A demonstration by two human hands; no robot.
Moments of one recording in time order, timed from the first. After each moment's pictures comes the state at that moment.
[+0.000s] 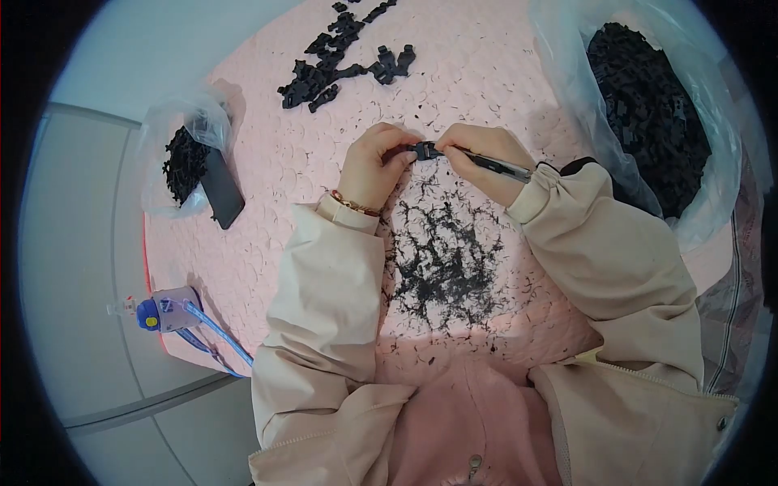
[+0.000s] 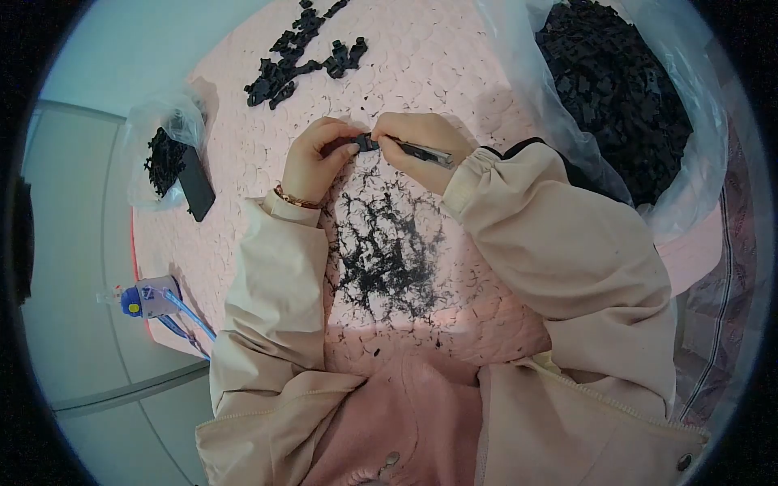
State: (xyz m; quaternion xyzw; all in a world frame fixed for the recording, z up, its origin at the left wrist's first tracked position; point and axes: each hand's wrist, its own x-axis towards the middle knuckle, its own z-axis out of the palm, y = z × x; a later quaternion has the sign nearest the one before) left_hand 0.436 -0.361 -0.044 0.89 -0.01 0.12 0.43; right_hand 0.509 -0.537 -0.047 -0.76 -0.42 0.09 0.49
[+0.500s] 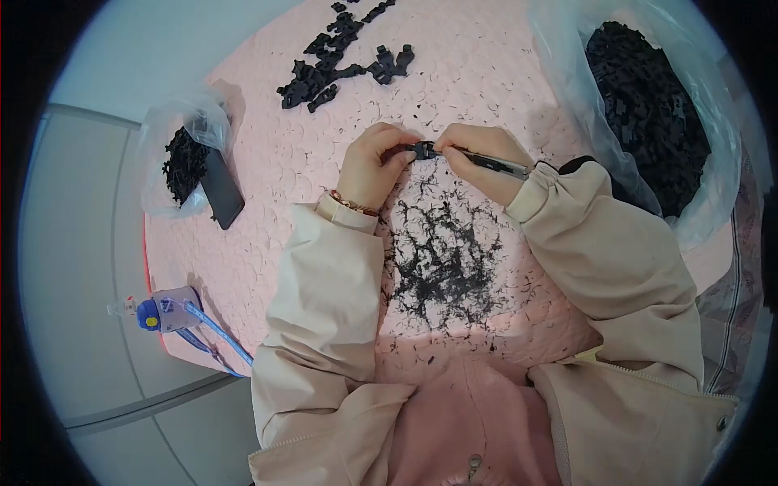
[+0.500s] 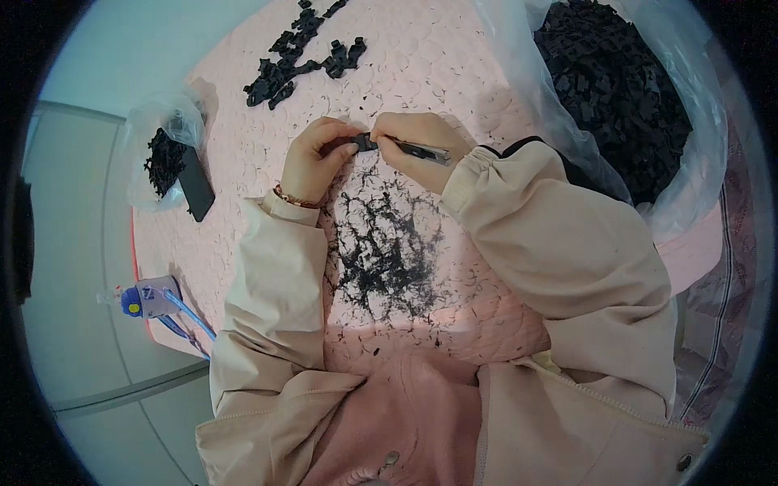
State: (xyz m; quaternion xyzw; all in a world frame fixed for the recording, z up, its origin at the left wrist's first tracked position) left_hand 0.436 -0.360 -0.045 0.89 0.00 0.11 0.44; right_hand 0.507 -0.538 -0.044 -0.76 -0.41 0.12 0.49
